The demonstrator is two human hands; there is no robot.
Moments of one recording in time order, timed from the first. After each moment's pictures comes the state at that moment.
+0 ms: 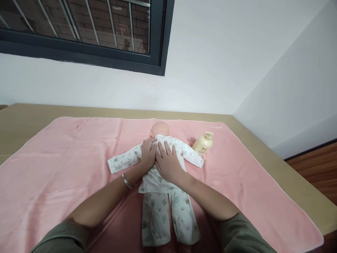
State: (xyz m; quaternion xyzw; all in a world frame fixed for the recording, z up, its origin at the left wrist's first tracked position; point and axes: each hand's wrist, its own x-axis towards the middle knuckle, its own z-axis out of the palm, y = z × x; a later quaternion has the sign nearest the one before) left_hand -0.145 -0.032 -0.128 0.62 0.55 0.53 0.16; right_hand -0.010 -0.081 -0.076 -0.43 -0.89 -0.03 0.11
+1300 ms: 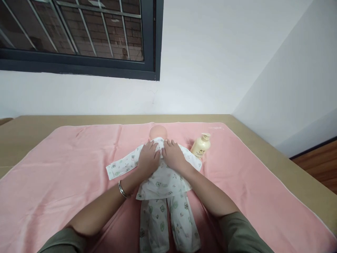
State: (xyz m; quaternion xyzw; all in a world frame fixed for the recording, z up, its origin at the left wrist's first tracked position) left_hand -0.139 -0.036 -0.114 0.74 0.56 0.38 0.03; right_hand 0.010 -0.026 -0.058 -0.56 -0.82 0.04 0.09
